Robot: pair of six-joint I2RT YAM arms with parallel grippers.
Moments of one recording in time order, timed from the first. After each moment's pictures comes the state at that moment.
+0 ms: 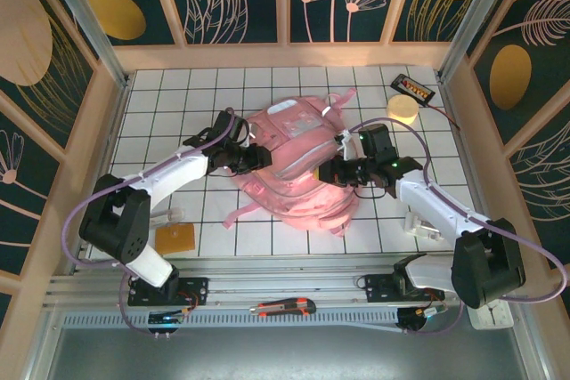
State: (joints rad) left arm -0.50 1.61 1.06 -0.38 0.43 -0.72; right arm 0.42 1.25 0.80 -0.36 -0.73 0.54
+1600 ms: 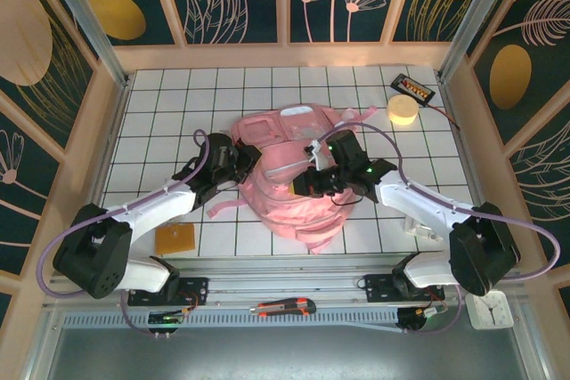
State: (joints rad) left arm -0.56 1.38 0.70 0.17 0.15 -1.39; right arm 0.66 1.33 0.84 -0.30 -0.67 0.66
